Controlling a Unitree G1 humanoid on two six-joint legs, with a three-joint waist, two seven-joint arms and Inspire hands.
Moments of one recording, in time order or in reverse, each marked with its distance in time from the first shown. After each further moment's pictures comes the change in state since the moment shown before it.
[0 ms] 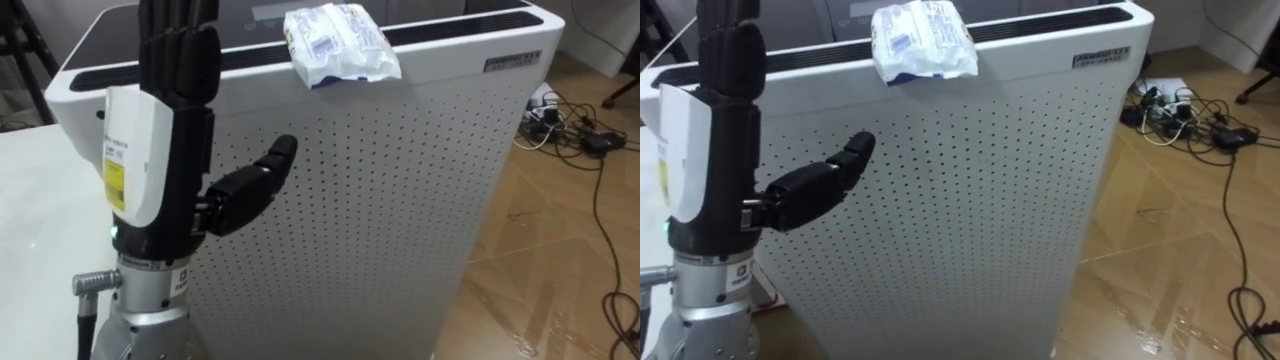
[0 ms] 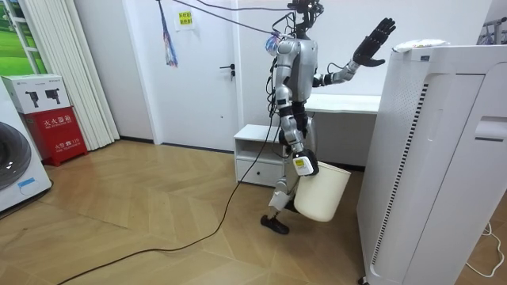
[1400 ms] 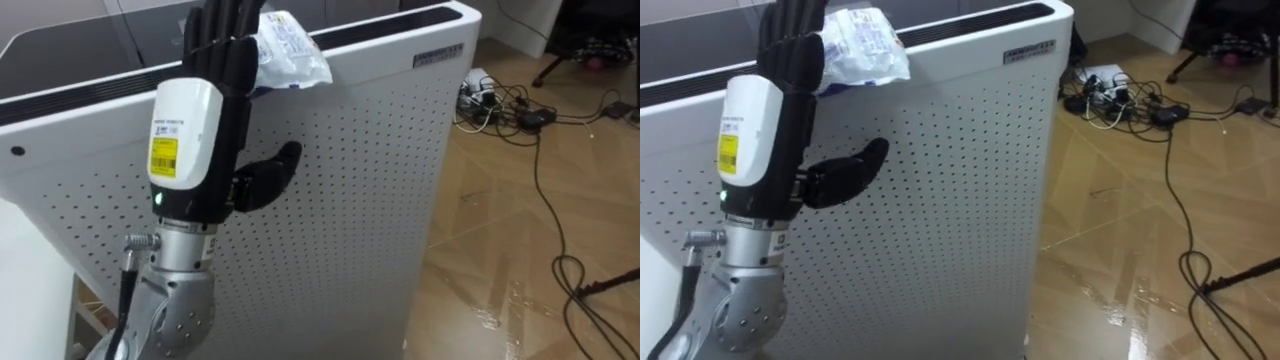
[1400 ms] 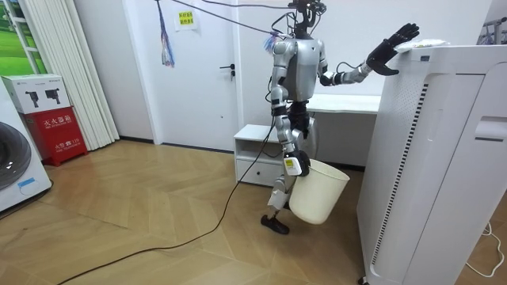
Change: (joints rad) left arm -0.155 0.025 -0.102 0.161 -0.001 0.178 -0.049; right arm -0.010 -0.002 -0.029 0.010 -0.060 0.049 0.011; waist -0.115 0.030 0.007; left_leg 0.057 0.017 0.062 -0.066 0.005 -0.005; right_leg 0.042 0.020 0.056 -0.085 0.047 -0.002
